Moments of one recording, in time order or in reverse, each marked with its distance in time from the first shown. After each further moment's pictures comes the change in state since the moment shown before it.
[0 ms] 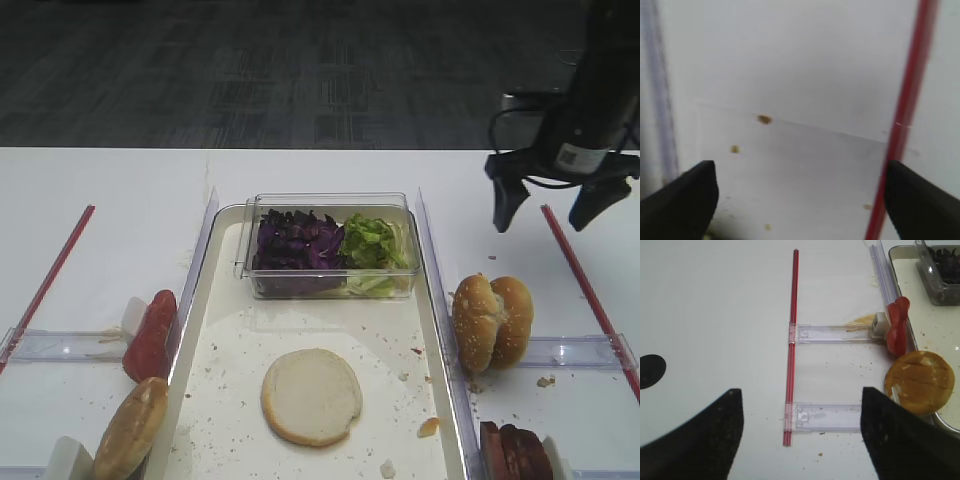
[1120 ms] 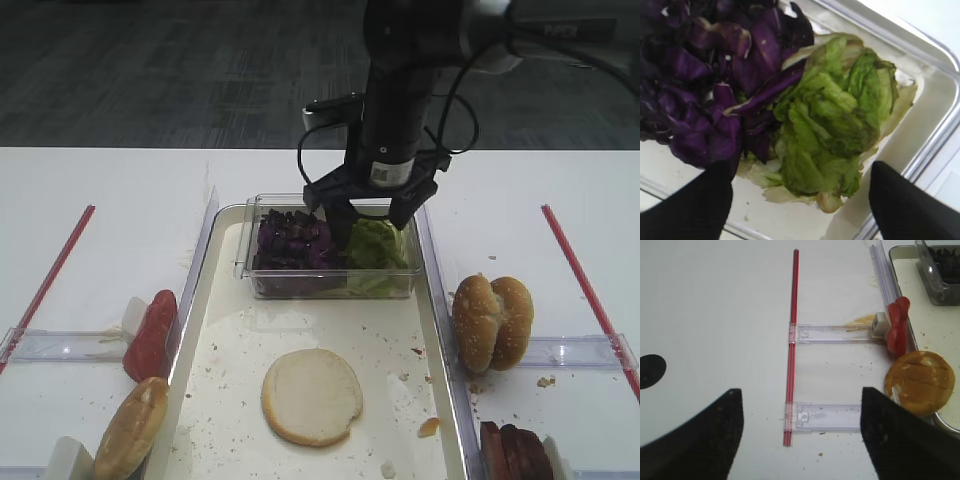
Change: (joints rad) left arm 0.000 0.000 0.000 0.000 0.000 0.000; right arm 0.415 0.069 -0.158 -0.046 -0.019 0.064
